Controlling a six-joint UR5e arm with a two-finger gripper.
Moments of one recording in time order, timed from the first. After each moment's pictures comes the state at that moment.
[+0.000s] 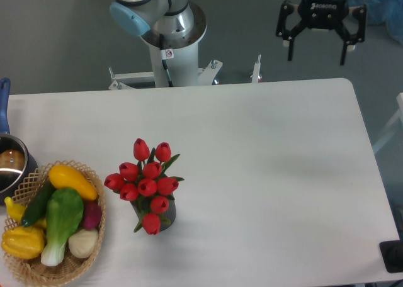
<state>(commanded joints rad) 2.93 -1.50 -1.61 -1.25 1.18 1.20</state>
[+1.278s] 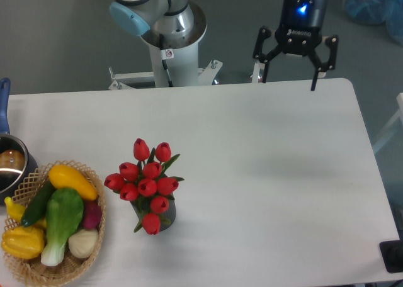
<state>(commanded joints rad) 2.89 -1.50 -1.84 -1.11 0.97 1.16</state>
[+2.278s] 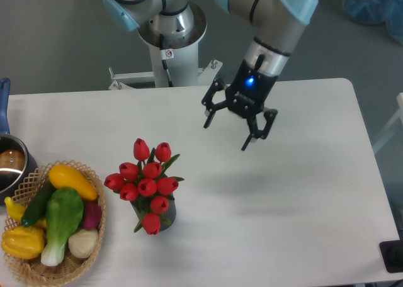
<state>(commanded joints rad) 2.69 -1.69 -1.85 -1.07 0.88 1.30</state>
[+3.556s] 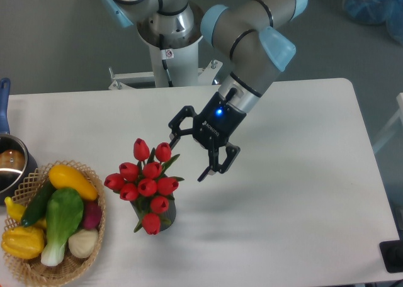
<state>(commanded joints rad) 2.60 -1.81 -1.82 -0.91 0.65 1.24</state>
